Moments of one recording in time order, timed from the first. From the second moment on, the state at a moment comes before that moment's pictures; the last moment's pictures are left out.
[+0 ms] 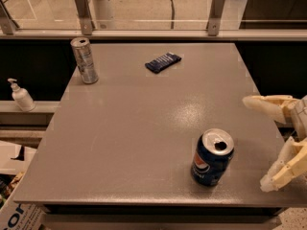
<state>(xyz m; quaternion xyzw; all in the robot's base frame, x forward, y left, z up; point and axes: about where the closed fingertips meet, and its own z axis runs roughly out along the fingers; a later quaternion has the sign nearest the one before) 0.365 -0.183 0.903 -0.56 0.68 0.30 0.36</state>
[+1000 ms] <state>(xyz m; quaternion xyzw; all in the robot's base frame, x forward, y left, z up) 0.350 -0.118 0.878 -0.55 0.62 0.35 0.44</state>
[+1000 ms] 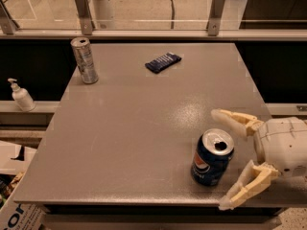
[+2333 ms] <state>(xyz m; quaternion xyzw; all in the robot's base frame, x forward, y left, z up) 0.345 -0.092 0.853 -0.52 0.60 0.40 0.46</state>
